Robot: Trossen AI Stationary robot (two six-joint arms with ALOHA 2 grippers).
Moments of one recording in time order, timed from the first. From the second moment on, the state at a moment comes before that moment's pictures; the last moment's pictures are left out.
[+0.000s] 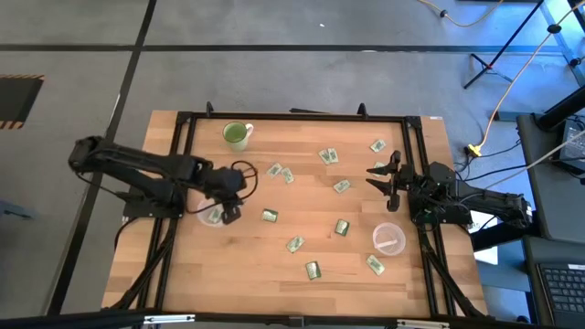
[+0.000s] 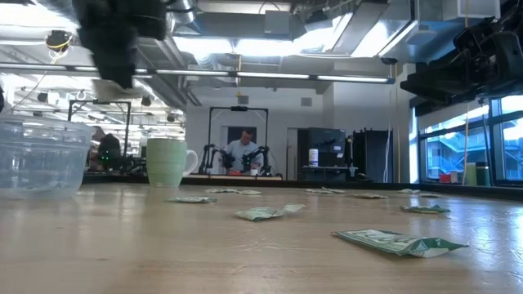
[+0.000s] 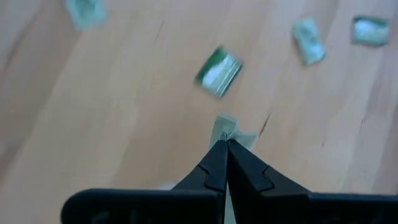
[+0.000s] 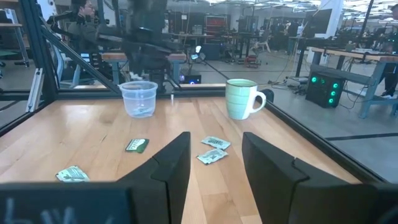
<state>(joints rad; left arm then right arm) -0.14 1.14 0.88 -0.83 -0.04 -0.60 -0.21 0.02 0.01 0.03 -0.04 -0.03</state>
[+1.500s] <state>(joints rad) -0.44 1.14 0.75 -1.08 -0.24 -1.17 -0.21 0.02 0.01 0.03 -0.04 -0.03</state>
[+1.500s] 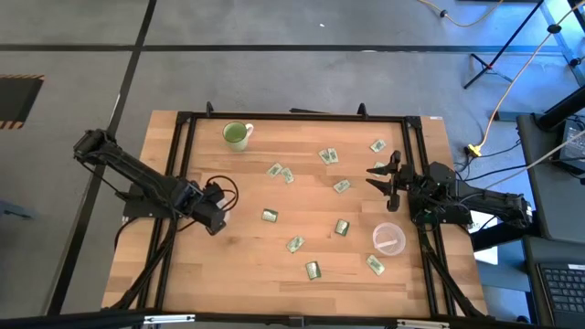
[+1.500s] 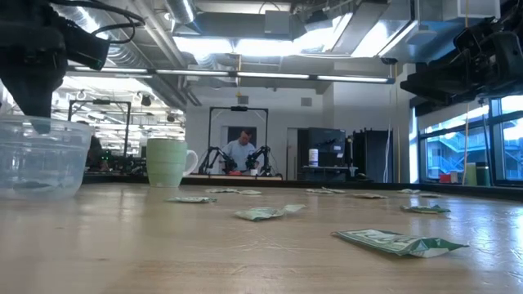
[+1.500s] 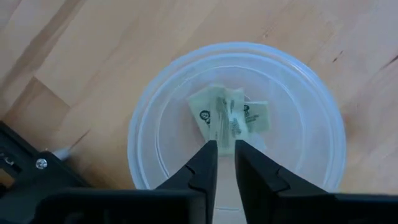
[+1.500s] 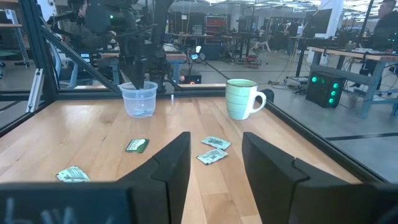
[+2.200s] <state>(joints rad) -0.08 1.18 0.94 -0.79 -0.30 -0.53 -0.21 0.02 0.01 0.03 -0.04 -0.03</state>
